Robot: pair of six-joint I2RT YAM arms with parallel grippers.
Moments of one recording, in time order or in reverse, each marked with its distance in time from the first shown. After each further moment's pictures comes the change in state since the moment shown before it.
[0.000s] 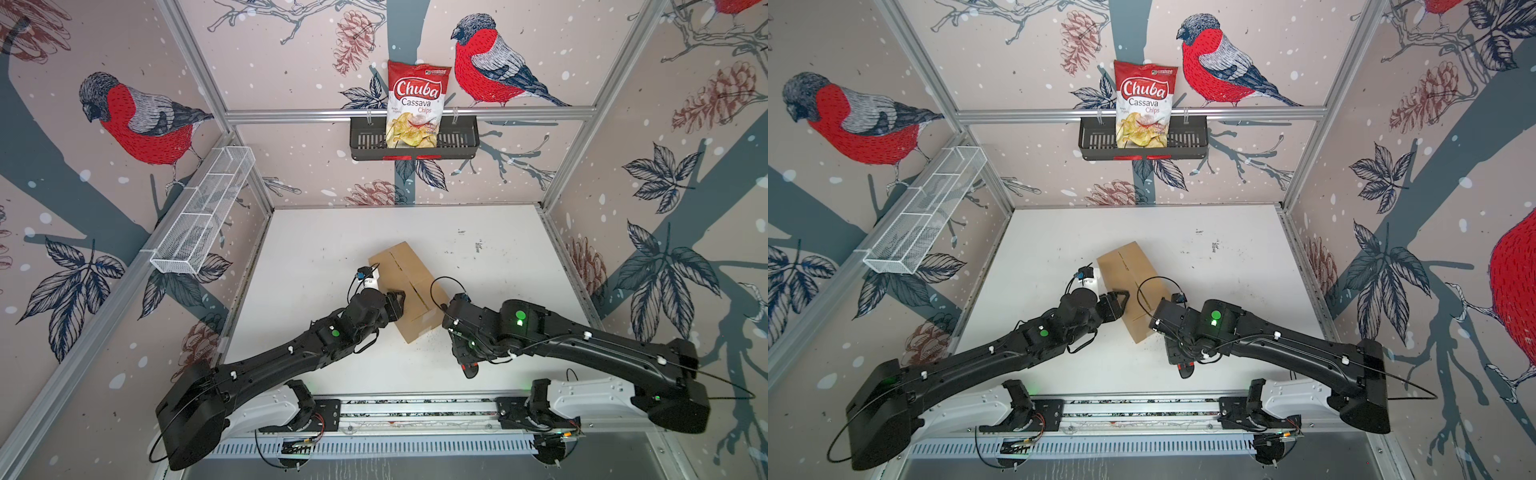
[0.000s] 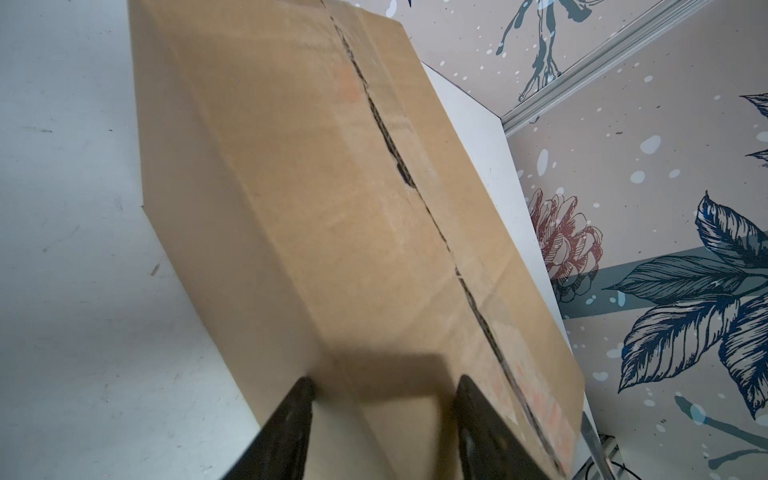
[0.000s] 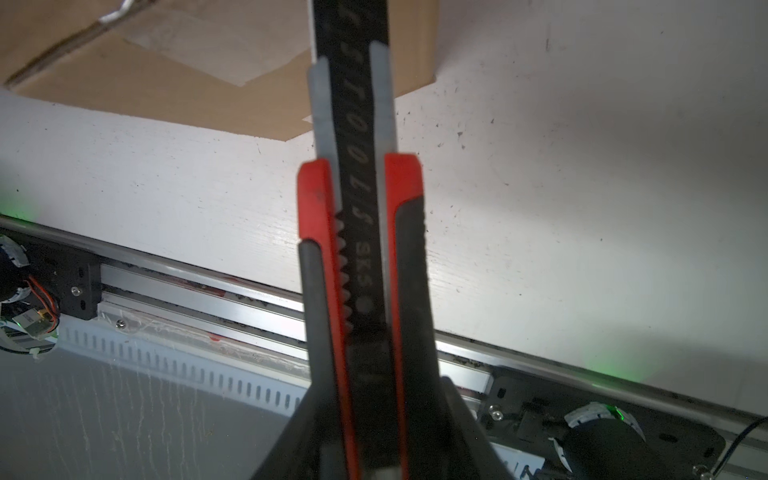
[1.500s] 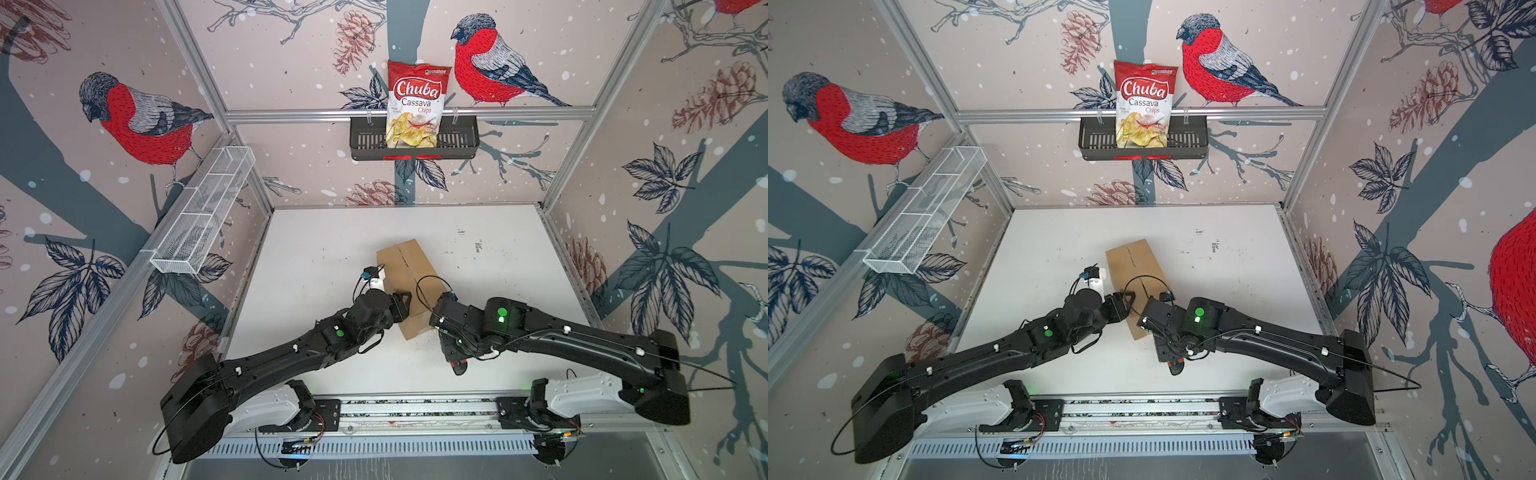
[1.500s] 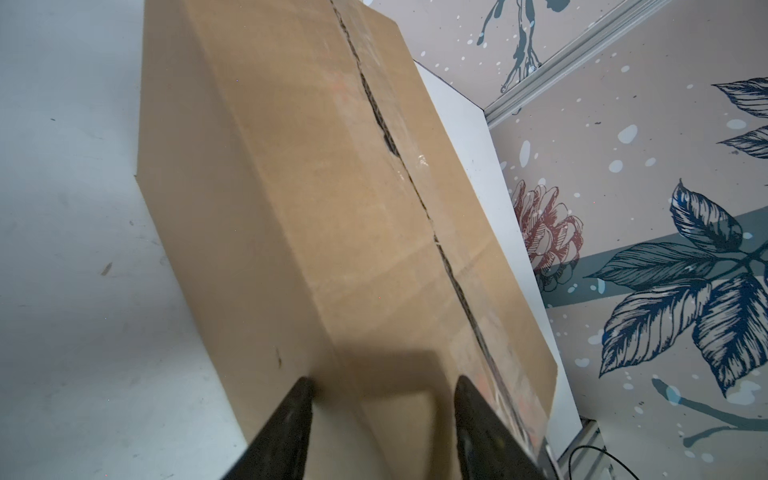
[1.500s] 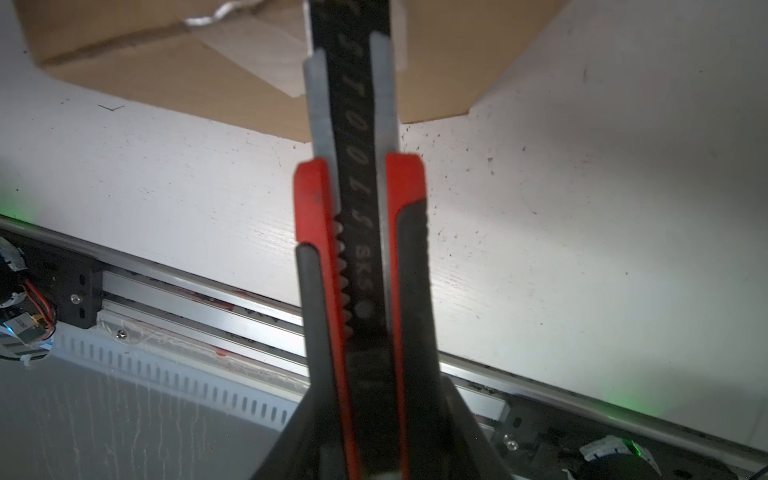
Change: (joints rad) left arm -0.040 0.031 0.017 0.042 0.003 -0.017; right arm 0.006 0.093 0.031 0.064 0.006 -0.042
